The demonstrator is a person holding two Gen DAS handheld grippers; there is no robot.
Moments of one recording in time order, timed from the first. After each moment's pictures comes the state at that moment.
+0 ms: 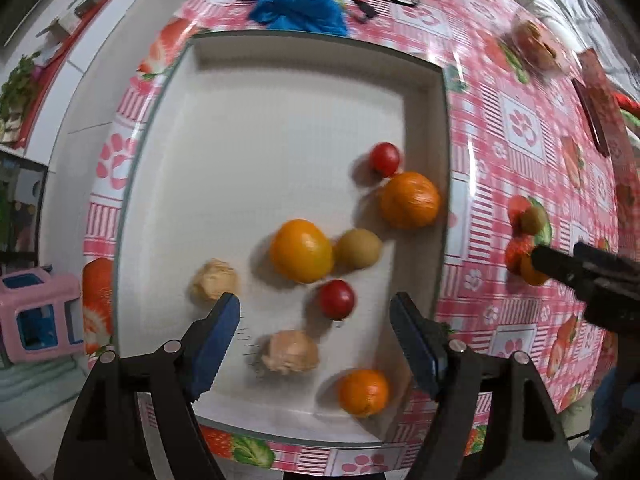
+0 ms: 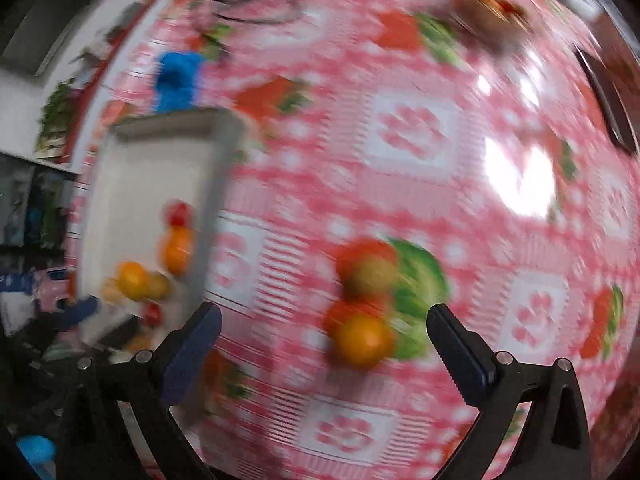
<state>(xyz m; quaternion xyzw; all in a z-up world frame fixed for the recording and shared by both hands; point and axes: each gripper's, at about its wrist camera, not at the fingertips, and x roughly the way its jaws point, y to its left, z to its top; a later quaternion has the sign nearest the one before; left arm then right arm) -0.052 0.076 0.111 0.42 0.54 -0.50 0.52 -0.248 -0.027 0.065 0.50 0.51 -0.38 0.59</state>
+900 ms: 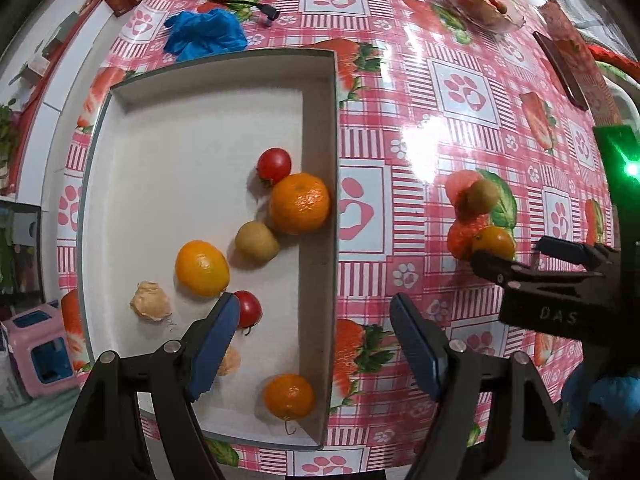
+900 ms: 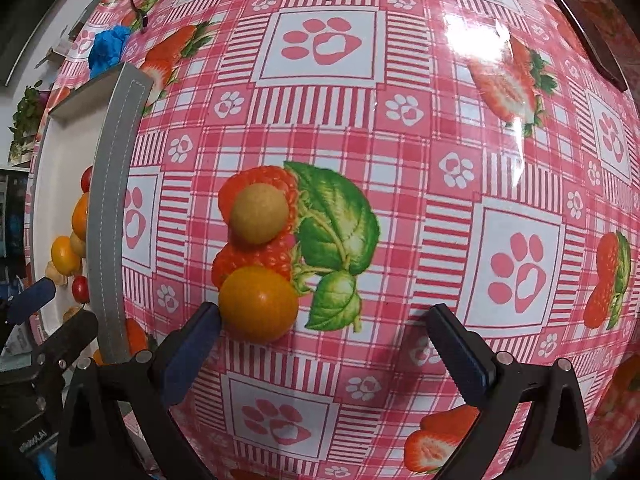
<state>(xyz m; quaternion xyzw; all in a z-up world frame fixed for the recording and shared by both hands) -0.165 0.056 0.115 0.47 0.50 -0.52 0.51 -0.287 -0.029 0.020 0.52 0.53 -0.39 0.54</state>
